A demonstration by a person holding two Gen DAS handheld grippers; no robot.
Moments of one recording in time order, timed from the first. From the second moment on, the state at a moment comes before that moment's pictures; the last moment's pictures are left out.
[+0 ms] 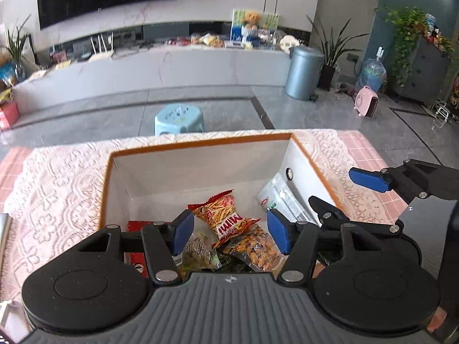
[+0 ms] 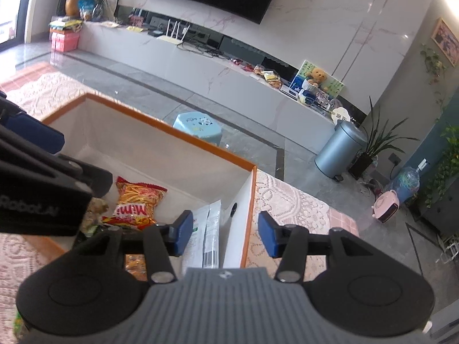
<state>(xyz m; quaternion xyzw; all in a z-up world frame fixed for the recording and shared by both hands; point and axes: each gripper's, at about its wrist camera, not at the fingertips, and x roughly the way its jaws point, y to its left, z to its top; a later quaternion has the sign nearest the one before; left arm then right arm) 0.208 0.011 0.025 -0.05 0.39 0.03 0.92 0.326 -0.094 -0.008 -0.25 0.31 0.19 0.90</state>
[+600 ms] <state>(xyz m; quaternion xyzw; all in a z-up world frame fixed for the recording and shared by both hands) 0.112 0.014 0.054 -0.11 0.35 -0.01 0.93 0.210 -0.142 0.037 -0.13 0.33 0.21 0.91</state>
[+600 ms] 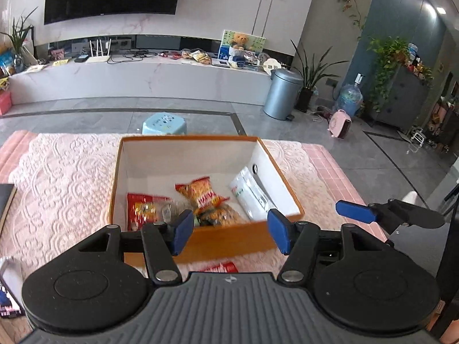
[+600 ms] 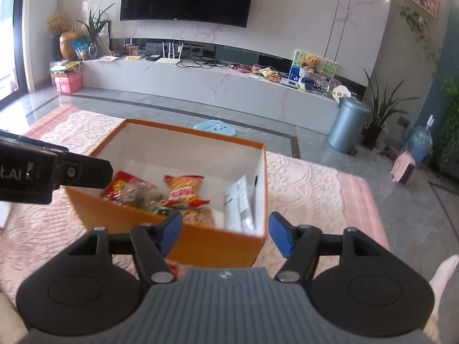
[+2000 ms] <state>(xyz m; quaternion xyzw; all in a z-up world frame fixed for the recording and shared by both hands) 0.077 0.046 -0.067 -0.14 0.52 0.01 0.84 0.160 -0.172 -0.079 -0.04 0.52 0.18 0.83</state>
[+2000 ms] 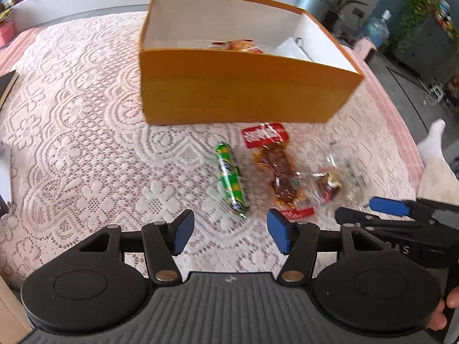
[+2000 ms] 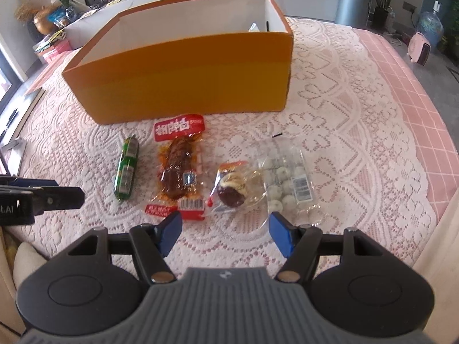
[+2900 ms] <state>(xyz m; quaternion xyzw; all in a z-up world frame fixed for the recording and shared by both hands) 0.122 0.044 -0.109 -0.14 0.52 0.00 0.84 0.191 -0.157 -0.110 -0.08 0.49 0.19 0.85</state>
